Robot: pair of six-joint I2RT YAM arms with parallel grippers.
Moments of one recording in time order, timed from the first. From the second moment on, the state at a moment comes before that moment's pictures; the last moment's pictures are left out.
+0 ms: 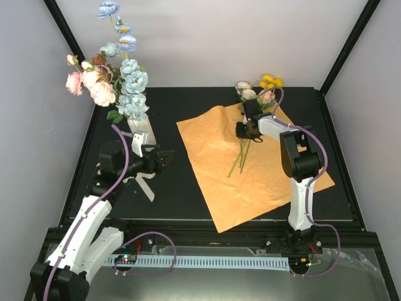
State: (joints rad) left arm -0.19 0.75 0.60 -0.19 0.63 -0.35; right arm 0.30 2.11 1.48 -0.46 -0.07 0.31
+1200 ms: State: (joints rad) left arm -0.20 0.78 0.69 -0.20 0.73 -0.44; right arm 0.31 1.57 1.10 -0.21 -0.33 0.38
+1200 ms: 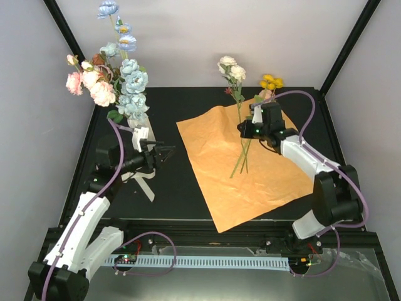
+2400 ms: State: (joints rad) left arm -0.29 0.79 0.83 0.13 0.99 -0.73; right arm 0.86 1.12 0.83 0.31 -0.48 0.39
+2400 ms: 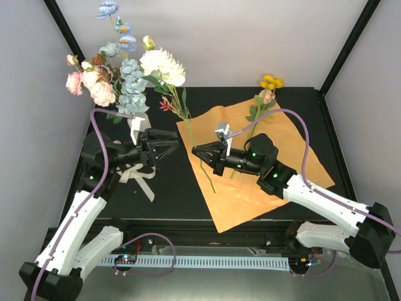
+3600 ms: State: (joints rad) left arm -0.32 0.70 0.83 0.05 0.75 -0.64; right arm 0.95 1.16 0.85 0.35 -0.47 0.33
